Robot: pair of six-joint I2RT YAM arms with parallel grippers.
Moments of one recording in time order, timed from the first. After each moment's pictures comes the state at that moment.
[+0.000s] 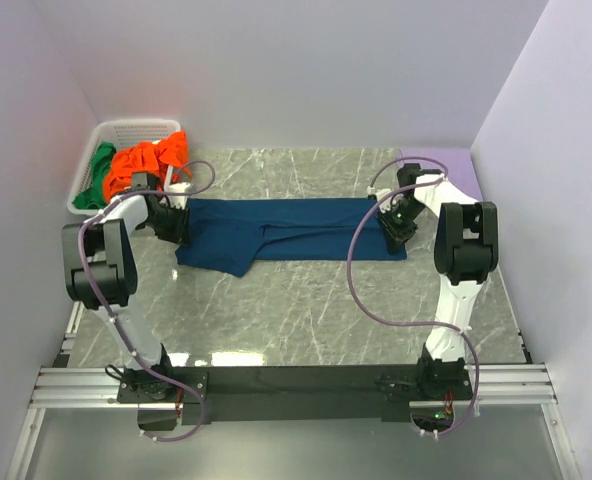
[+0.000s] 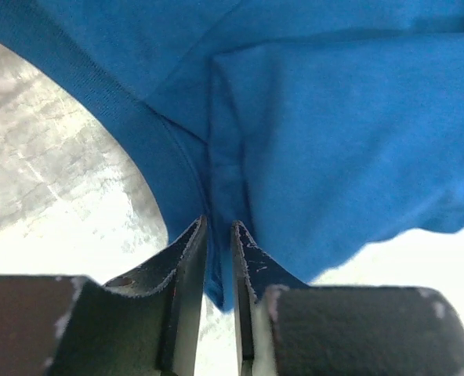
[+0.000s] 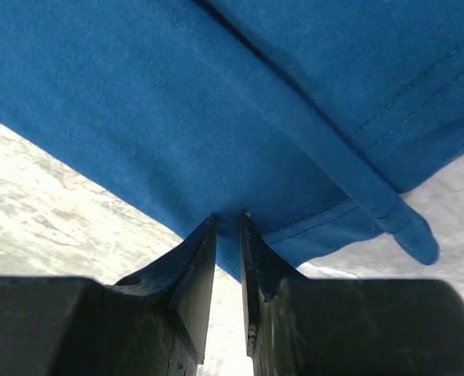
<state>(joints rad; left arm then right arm) 0.13 1.85 1.25 -0.61 0.42 0.38 0.03 2.09 1.54 -1.00 -0.27 -0.58</state>
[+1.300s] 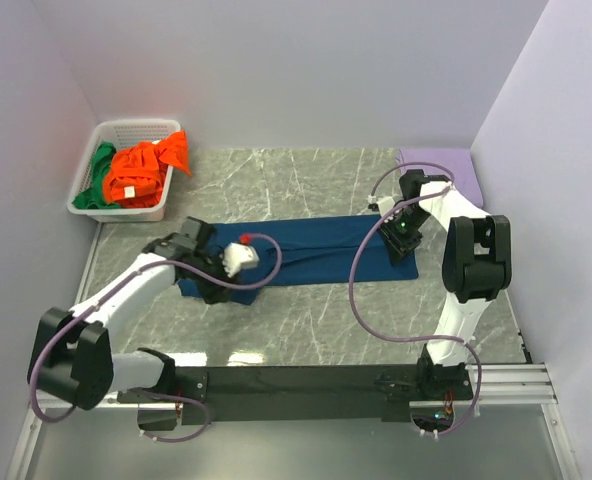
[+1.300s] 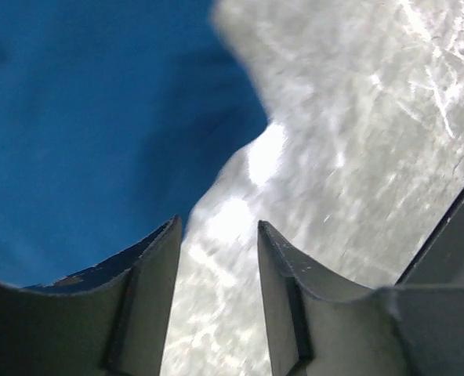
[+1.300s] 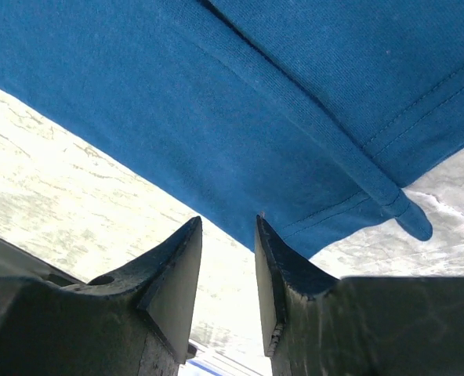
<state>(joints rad) -0.32 1.24 0.81 -0.74 0.43 0.69 0.04 1.91 1.39 -1.07 -0.26 -0.59</state>
